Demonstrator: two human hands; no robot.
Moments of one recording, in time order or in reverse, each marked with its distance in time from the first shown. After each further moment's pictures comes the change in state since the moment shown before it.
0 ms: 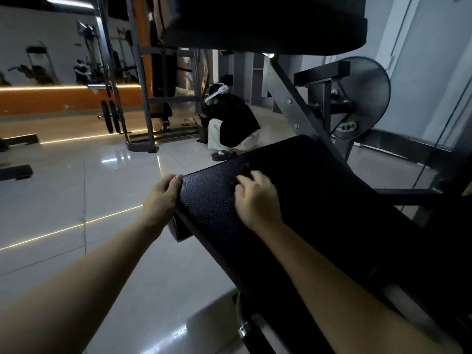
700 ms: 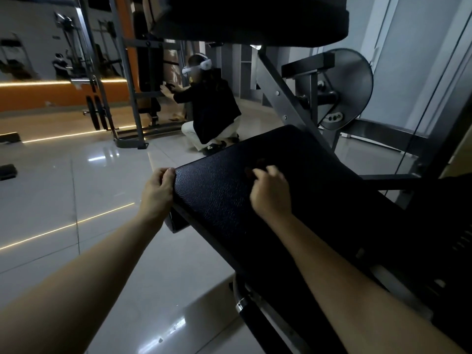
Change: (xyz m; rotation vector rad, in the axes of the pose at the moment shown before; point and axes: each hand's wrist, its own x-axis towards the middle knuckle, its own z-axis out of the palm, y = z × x) left_hand -0.016 0.004 0.008 -0.062 0.106 -0.024; right_hand -0.010 0.029 -0.026 -0.113 -0.069 0.164
